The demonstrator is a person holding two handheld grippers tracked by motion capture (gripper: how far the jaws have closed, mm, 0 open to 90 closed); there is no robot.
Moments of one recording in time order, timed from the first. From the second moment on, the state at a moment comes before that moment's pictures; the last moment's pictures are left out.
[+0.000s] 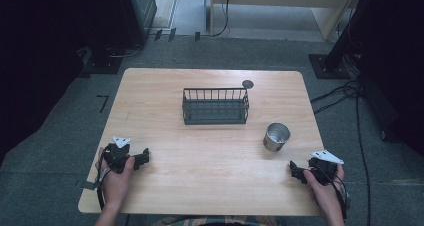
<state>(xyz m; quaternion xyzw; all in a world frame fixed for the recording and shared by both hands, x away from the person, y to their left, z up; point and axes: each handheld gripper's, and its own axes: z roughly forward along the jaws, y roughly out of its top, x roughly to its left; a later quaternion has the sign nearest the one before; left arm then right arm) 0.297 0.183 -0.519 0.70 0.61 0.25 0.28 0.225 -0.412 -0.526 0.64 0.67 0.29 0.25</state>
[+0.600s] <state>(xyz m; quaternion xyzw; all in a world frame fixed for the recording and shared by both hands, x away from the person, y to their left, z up) 0.297 0.183 -0.519 0.71 0.61 0.24 0.28 0.233 -0.385 -0.510 0.61 0.68 0.32 0.25</state>
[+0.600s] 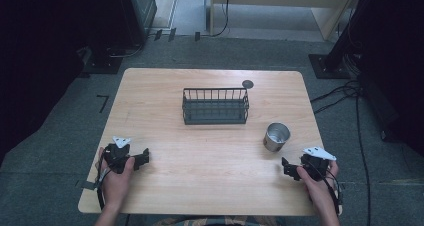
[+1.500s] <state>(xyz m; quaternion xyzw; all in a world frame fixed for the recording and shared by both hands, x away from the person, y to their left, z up) 0.297 0.183 -0.519 0.70 0.61 0.24 0.28 0.282 -0.349 -0.481 0.58 0.69 0.36 0.23</state>
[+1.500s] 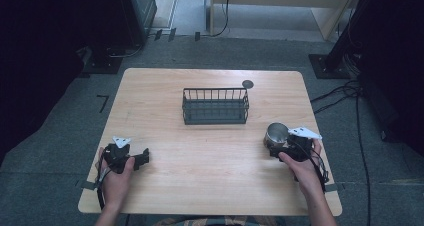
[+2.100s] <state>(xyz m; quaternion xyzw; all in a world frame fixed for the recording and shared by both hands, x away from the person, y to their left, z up) 0.297 0.183 -0.519 0.71 0.61 0.24 0.28 0.294 -0.340 -0.480 0.58 0.68 0.36 0.25</state>
